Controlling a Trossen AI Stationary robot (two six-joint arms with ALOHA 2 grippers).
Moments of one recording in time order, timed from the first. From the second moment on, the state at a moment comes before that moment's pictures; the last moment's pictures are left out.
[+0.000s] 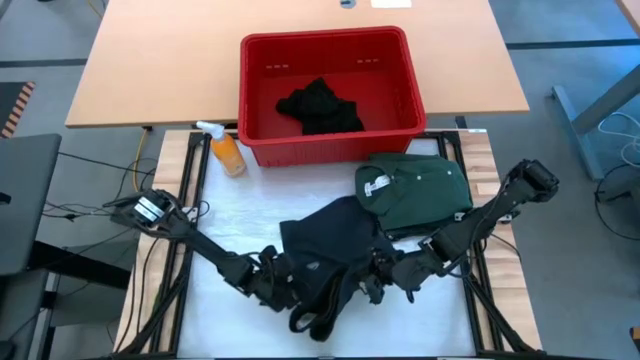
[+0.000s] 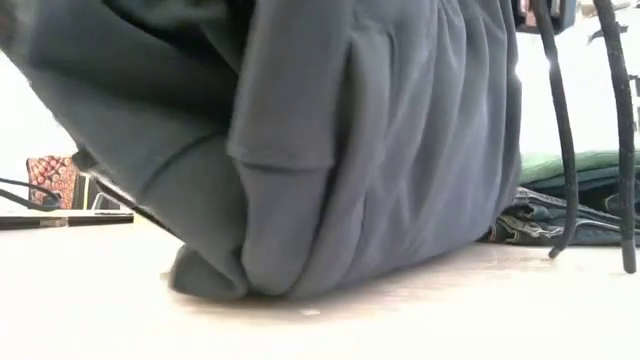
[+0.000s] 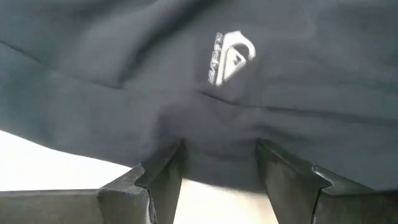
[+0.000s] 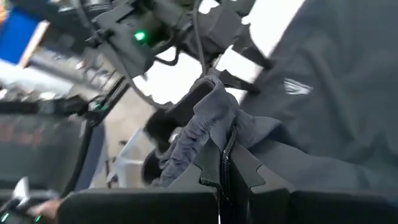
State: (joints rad) left arm -0.55 1.85 0.94 -0.15 -0.53 -1.01; right arm 0.58 1.41 1.06 -0.25 0.41 1.18
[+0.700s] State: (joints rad) left arm -0.55 1.88 0.95 -0.02 -0.32 -1.08; right arm 0.22 1.19 0.80 -0.31 0.24 1.14
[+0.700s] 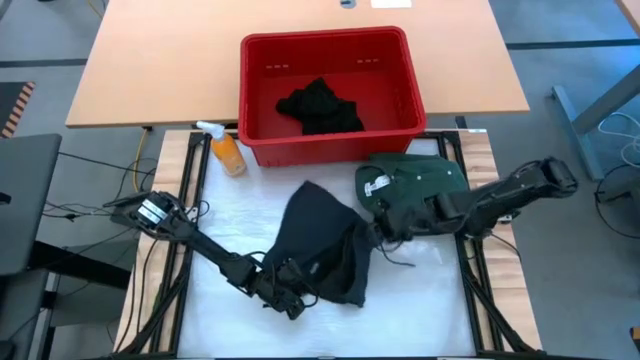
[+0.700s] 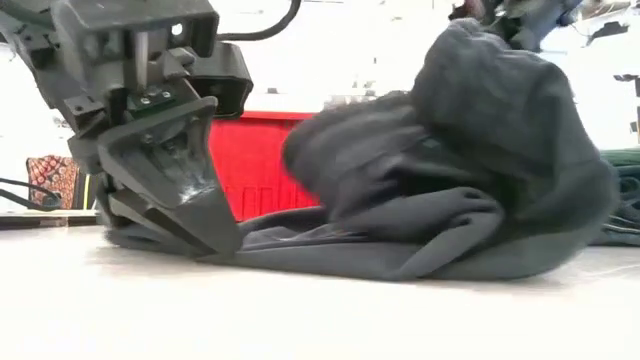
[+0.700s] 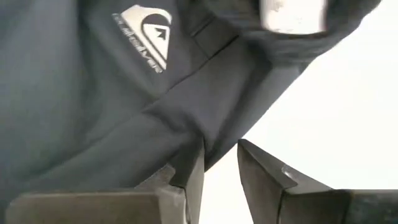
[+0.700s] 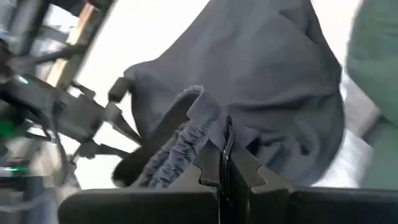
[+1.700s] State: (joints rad) left arm -0.47 1.48 0.94 0.10 -0.55 -0.99; right arm 0.18 1.18 0.80 -0.19 0.10 1.00
